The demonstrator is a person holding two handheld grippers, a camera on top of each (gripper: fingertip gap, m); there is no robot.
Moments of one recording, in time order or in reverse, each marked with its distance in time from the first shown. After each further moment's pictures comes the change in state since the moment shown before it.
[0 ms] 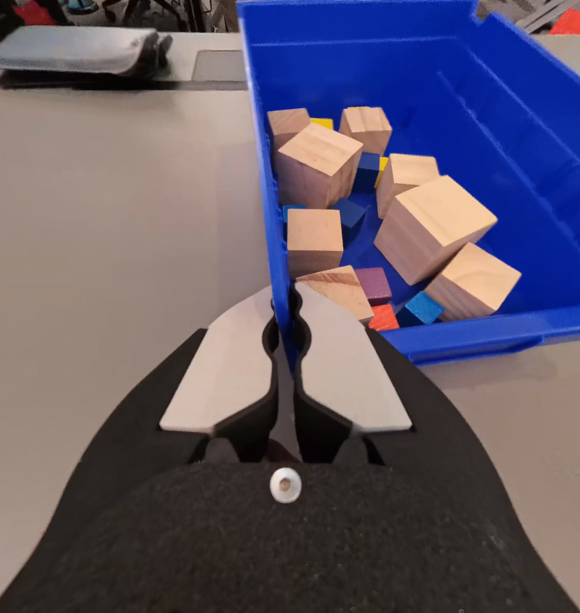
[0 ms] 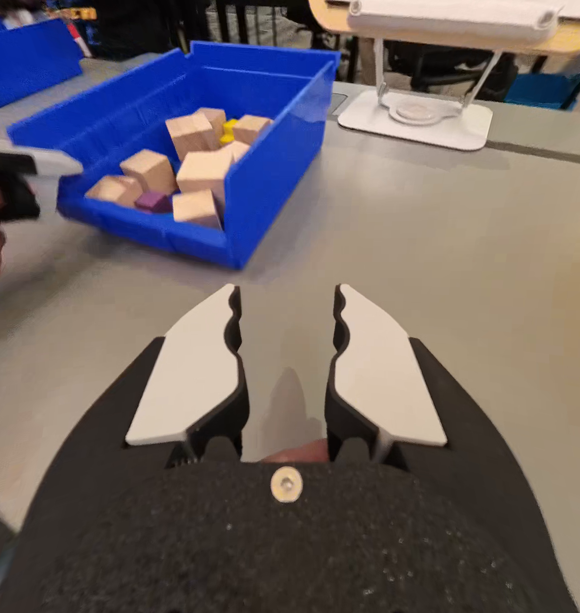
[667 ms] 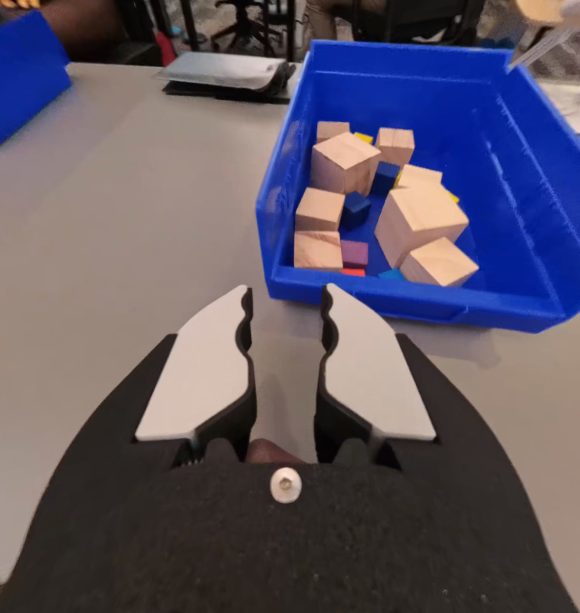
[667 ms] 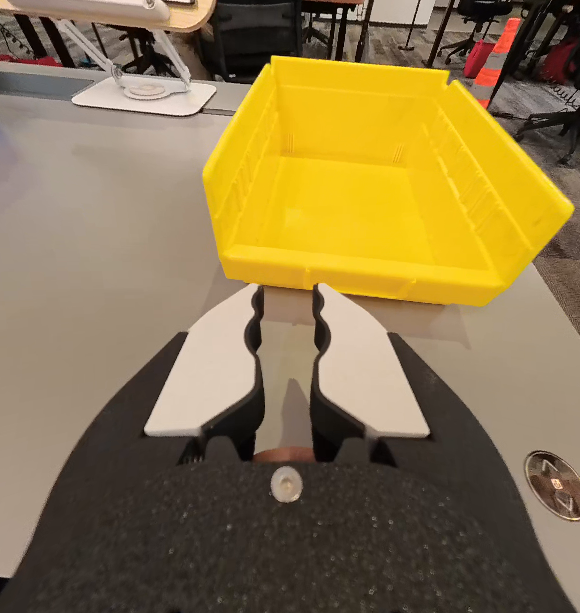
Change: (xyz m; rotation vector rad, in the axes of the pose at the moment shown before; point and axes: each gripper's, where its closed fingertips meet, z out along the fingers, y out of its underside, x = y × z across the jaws) left arm -0.073 0.013 -0.076 0.068 -0.188 -0.081; right arm 0.266 0.064 -0.155 0.028 0.368 0.068
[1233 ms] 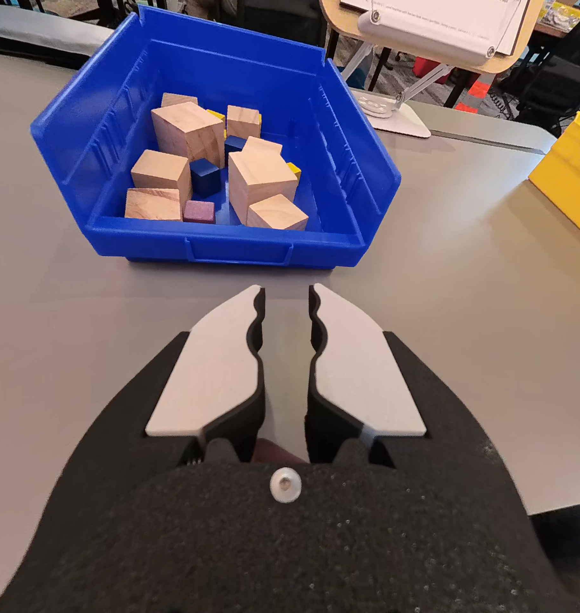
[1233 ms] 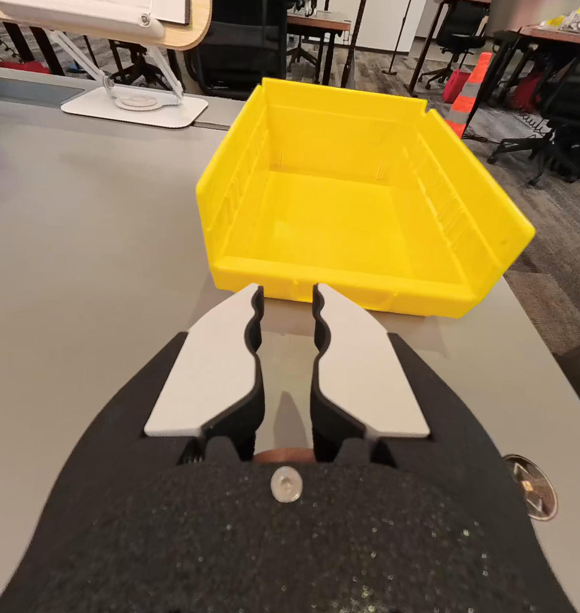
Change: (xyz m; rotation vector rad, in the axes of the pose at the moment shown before) left arm 0.102 0.032 -0.043 0.032 0.319 -0.054; right arm 0.006 -0.009 -0.002 0.036 0.036 -0.035
